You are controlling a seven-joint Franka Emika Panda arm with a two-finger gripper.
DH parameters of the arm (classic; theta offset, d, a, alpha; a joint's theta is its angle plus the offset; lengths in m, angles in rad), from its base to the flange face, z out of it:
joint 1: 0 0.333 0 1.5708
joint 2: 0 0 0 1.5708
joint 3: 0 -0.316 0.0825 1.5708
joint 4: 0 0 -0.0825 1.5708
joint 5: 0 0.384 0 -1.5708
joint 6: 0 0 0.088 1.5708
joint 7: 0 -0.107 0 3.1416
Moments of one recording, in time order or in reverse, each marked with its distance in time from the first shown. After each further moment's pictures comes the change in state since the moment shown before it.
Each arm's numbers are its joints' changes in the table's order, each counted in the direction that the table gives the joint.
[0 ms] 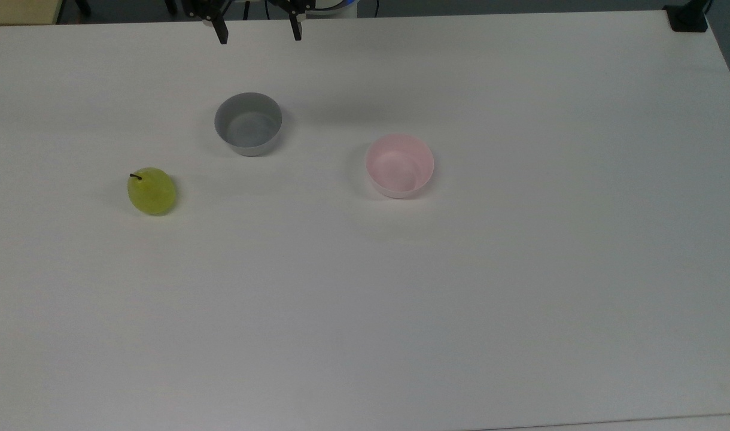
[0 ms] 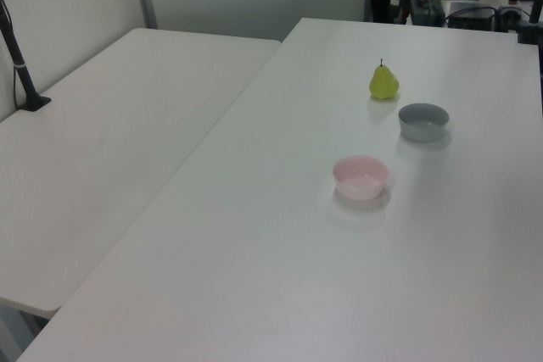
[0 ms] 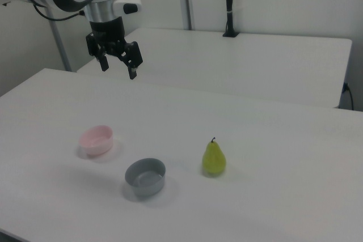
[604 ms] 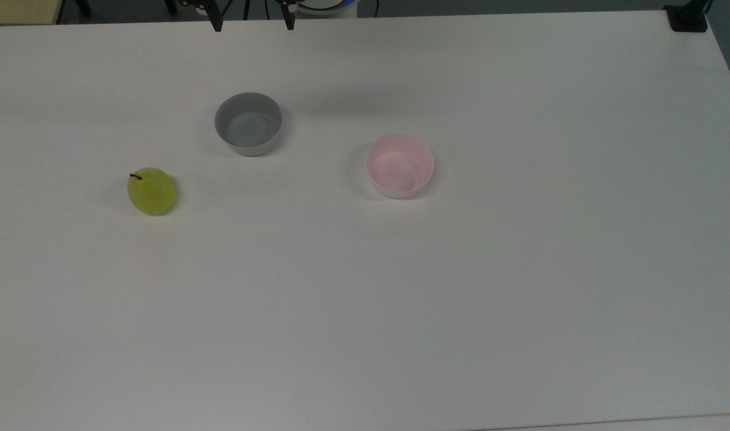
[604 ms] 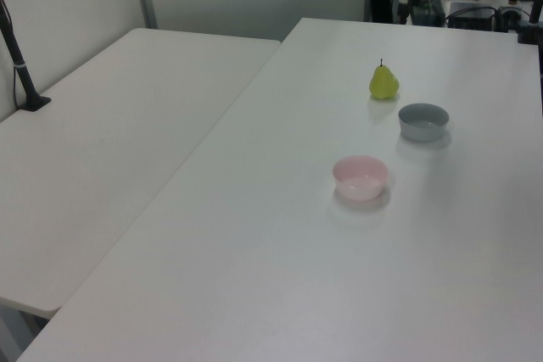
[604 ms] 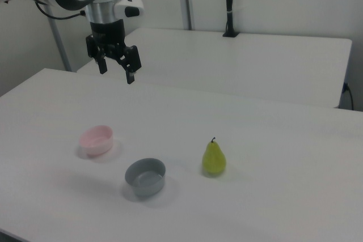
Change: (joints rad) arm -0.027 0.005 0.001 -0.008 0.018 0.075 -0.028
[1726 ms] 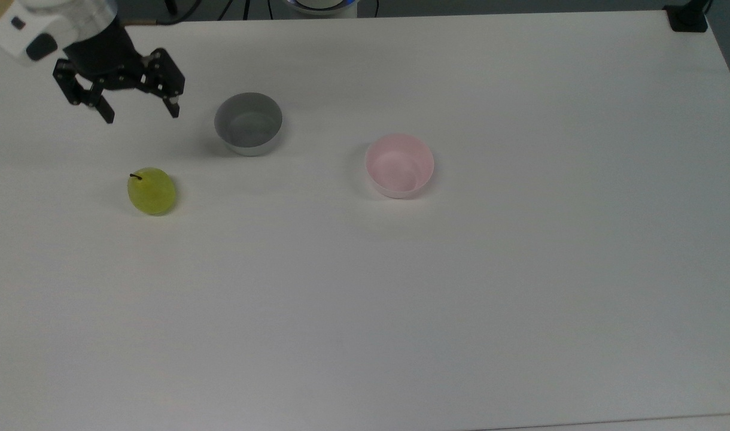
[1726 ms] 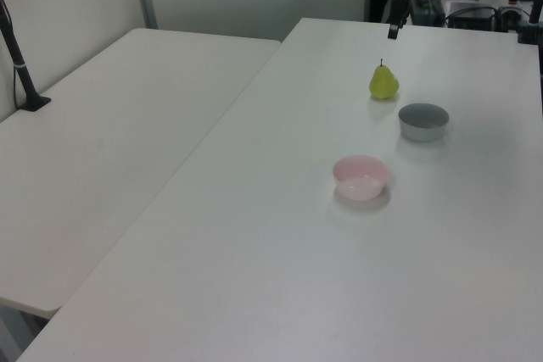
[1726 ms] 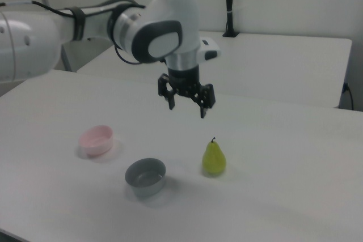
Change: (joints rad) arm -0.241 -0.229 0.013 -0.006 0.039 -0.265 0.398
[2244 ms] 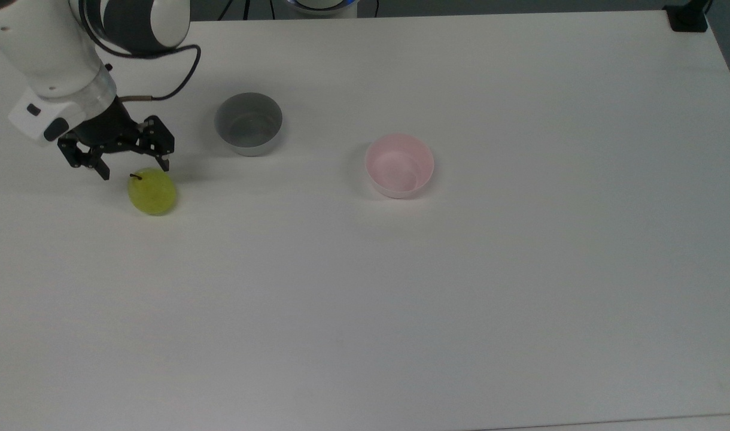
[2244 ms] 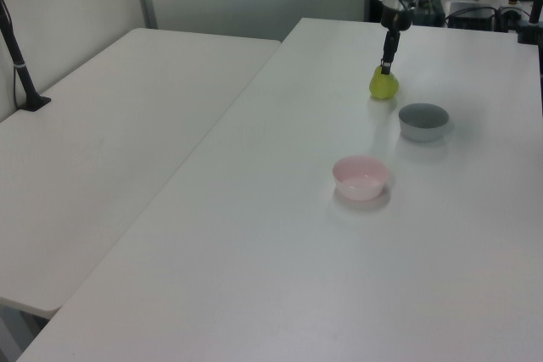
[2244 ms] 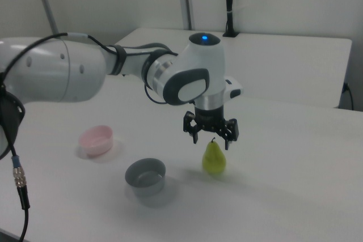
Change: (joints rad) arm -0.042 -0.206 0.005 0.007 0.002 -0.201 0.176
